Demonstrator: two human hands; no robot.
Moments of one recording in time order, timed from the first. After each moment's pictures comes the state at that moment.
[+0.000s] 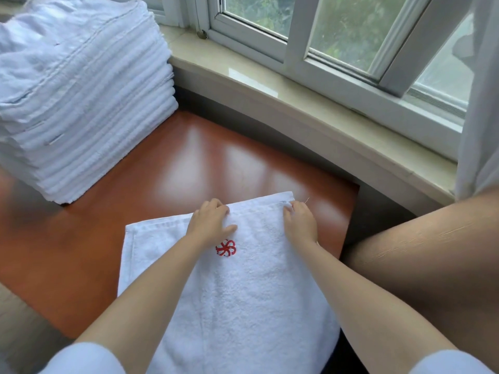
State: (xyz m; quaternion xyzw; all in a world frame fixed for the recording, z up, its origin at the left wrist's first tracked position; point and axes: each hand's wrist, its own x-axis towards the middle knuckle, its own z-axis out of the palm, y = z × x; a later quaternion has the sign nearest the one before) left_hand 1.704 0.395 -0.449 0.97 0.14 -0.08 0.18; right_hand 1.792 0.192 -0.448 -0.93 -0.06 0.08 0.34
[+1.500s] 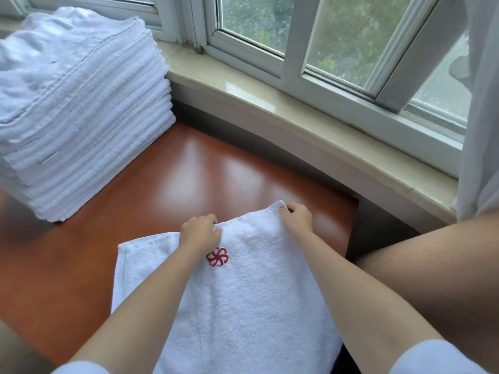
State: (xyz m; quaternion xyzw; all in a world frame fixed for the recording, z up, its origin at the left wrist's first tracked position) left_hand 1.721 0.409 -0.450 0.95 0.25 -0.09 0.17; right_hand 1.838 0.212 -0.437 -0.89 0.00 0.18 0.41
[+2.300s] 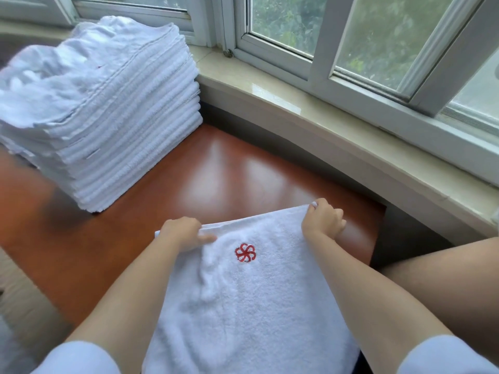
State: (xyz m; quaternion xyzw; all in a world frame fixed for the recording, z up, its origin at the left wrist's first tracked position) left_hand 1.679 0.481 -0.419 0.94 0.22 -0.26 0.07; right_hand 1.833 0.227 -0.436 -0.97 0.06 0.03 0.22
